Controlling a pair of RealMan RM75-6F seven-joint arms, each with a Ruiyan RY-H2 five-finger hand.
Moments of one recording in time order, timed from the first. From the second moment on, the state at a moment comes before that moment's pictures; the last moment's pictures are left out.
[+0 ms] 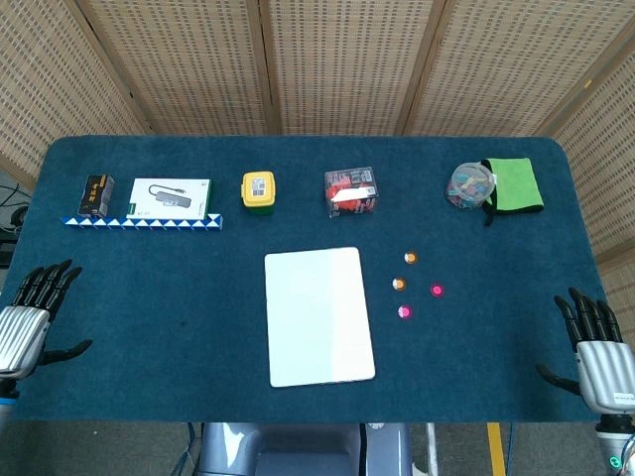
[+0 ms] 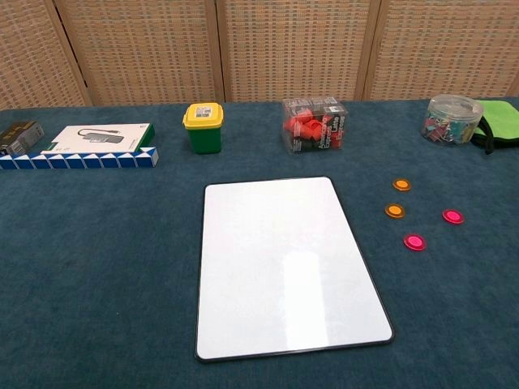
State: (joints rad) left arm -0.16 -1.11 0.00 -1.54 1.59 1.45 -0.11; right arm 0.04 -1.21 0.04 -1.42 -1.55 1.56 0.03
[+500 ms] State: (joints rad) left arm -0.17 -1.11 -0.01 -1.54 1.58 1.45 -0.10; right arm 0.14 -1.19 0.05 -1.45 -1.55 1.37 0.03
